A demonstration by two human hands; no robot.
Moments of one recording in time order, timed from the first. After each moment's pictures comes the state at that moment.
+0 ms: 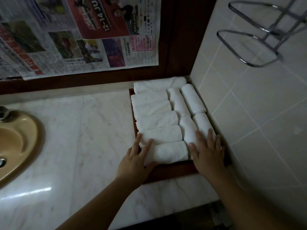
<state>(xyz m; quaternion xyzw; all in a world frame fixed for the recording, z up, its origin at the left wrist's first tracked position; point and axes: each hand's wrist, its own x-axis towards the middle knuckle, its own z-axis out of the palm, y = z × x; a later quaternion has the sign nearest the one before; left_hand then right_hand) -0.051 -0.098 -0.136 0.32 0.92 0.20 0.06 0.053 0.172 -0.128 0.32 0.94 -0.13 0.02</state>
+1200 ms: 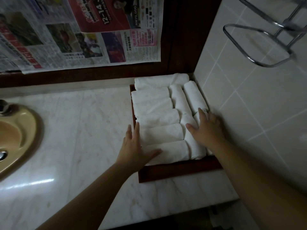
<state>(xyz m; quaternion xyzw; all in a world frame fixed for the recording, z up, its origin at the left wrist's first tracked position) -0.080 -0.065 -0.098 0.15 0.92 0.30 0.20 -0.031 0.224 -0.090 0.30 0.94 -0.15 0.06</state>
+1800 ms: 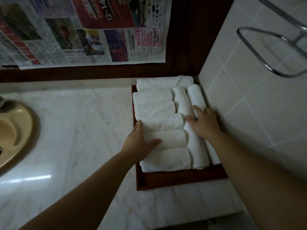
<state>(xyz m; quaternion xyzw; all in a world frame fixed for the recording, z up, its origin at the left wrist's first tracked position) -0.123 -0.034 -0.101 0.11 0.91 0.32 0.23 -0.091 0.249 -0.099 0.28 0.94 -0.19 0.08</state>
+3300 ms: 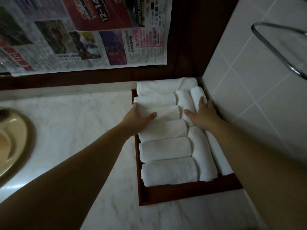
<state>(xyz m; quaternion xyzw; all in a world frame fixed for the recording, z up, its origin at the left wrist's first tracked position) -0.240 -0.014 -0.101 0.09 0.85 0.44 0.28 -0.148 0.257 -0.092 0.30 0.91 -0.23 0.14</state>
